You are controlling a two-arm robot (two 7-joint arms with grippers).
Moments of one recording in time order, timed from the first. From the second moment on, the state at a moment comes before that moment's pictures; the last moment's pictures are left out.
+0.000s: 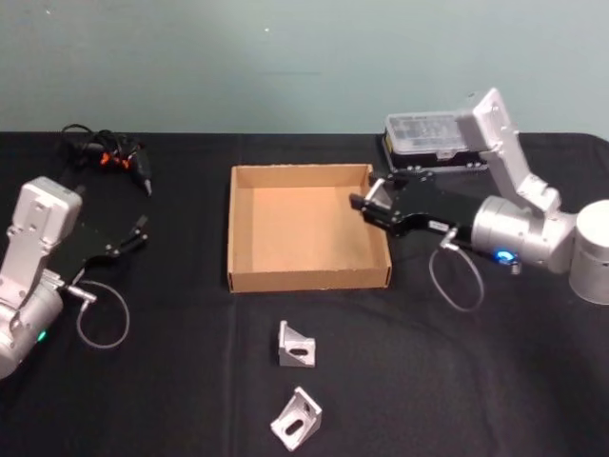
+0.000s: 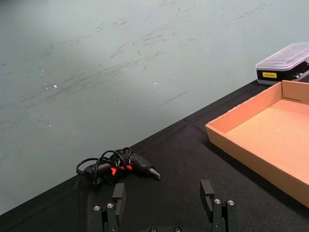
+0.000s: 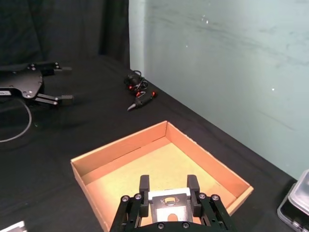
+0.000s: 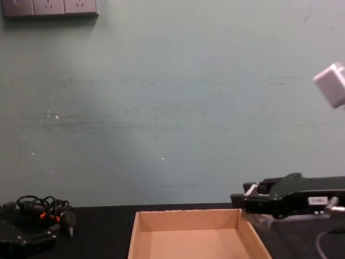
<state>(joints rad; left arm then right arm) -0.20 0.60 0.45 -1.41 -0.25 -0.12 0.03 0.56 0.49 -0.56 -1.22 0.40 0.05 0.62</state>
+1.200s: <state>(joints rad) -0.20 0.60 0.45 -1.41 -0.25 -0.12 0.03 0.71 0.28 -0.61 -0.85 0.28 0.00 0.72</state>
